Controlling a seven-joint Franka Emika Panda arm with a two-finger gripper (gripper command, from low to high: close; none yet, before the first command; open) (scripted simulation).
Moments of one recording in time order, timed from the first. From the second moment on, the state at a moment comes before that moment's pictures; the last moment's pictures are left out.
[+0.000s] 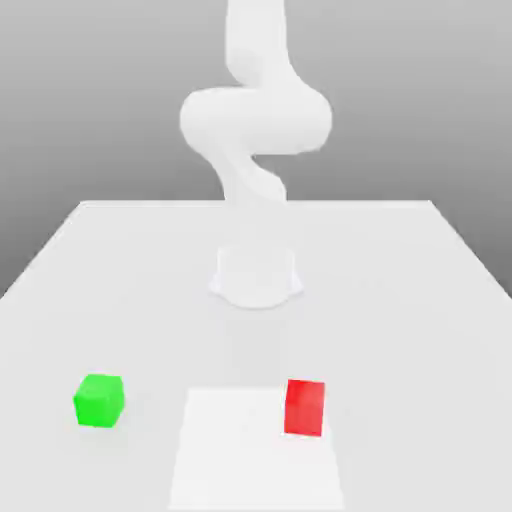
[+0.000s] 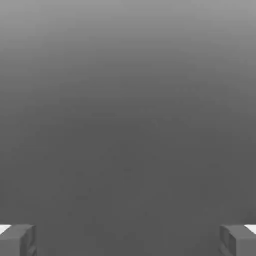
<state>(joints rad) 0.01 -0.72 0.01 -2.35 0.02 2.35 0.82</state>
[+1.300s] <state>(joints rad) 0.08 0.03 0.09 -2.81 -0.01 2.84 1.13</state>
